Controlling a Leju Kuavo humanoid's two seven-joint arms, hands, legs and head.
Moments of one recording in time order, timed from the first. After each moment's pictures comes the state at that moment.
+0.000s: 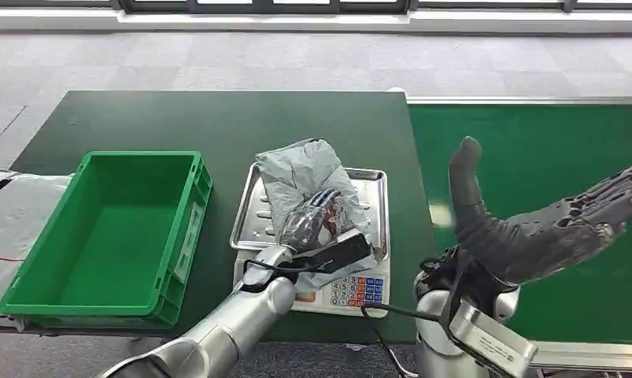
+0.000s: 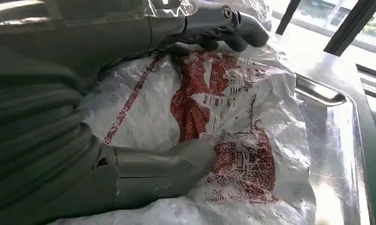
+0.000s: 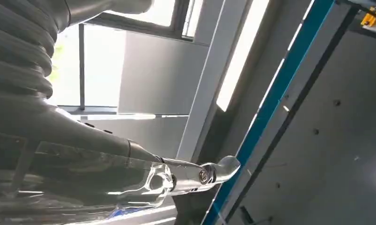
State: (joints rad) left arm -0.62 -0.34 -0.43 -0.35 -0.84 0.18 -0.16; right arm -0.23 0.32 0.26 -1.80 0.68 -0.70 -0.70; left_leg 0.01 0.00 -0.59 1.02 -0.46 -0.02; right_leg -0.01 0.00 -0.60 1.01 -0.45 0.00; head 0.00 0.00
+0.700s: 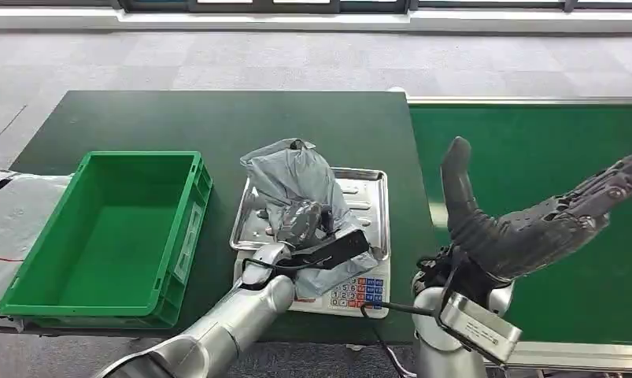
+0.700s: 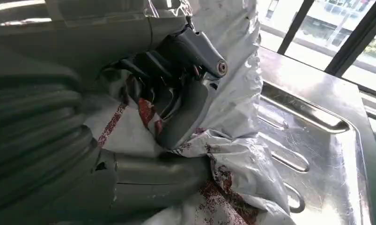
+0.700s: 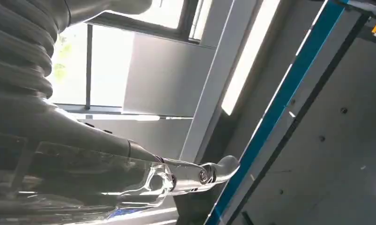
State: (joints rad) left arm -0.63 -0.34 -0.43 -0.34 -0.85 0.26 -0.17; right arm -0.23 0.32 0.25 -1.77 0.69 -0.70 -0.70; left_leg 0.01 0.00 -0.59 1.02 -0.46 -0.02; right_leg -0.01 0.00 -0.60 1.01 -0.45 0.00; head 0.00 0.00
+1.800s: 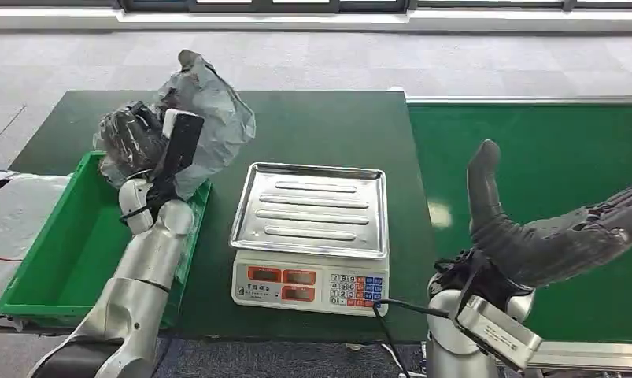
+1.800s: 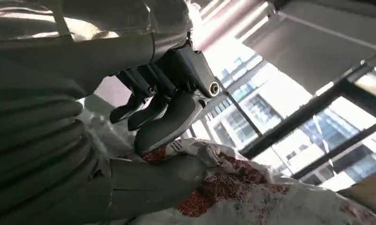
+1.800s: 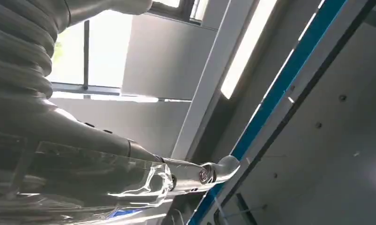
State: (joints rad) left arm -0.69 -0.12 0.10 -0.79 -1.00 0.70 -0.14; right arm -0.21 0.32 0.19 -1.82 0.72 -0.70 -0.70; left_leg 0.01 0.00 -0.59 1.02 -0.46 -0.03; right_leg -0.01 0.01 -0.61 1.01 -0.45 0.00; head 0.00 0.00
